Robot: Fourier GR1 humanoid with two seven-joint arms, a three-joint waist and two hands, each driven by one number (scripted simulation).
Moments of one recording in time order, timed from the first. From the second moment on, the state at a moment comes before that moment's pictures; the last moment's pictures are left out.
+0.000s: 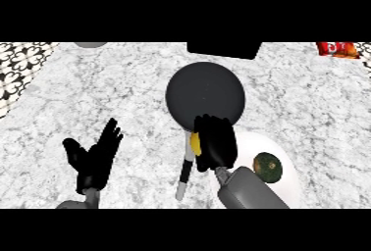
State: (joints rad) left arm -0.01 0.12 -0.15 -1.39 0.26 0.22 0.12; right arm -0.42 -0.02 0.61 -1.30 1.13 -0.10 0.68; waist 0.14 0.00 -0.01
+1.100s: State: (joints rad) left arm -0.05 0.11 -0.13 -1.35 0.25 0.23 0.11; right arm -0.95 -0.01 0.75 -1.22 1.11 -0.24 1.17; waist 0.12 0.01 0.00
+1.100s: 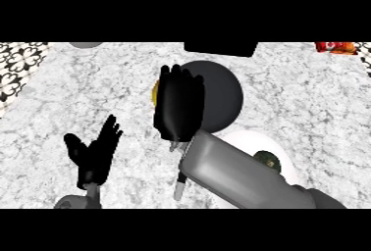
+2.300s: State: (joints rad) left arm -0.02 0.10 -0.13 -1.39 0.24 0.25 0.11; right arm -1.10 0.00 0.40 -0.43 0.96 -0.63 0.90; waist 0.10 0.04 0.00
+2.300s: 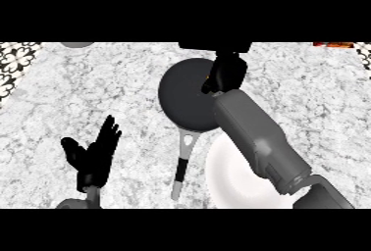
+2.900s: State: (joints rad) left arm -0.01 0.10 -0.14 -1.41 0.24 0.24 0.10; right arm -1.07 -0.01 0.19 -0.45 0.73 -0.85 0.50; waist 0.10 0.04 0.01
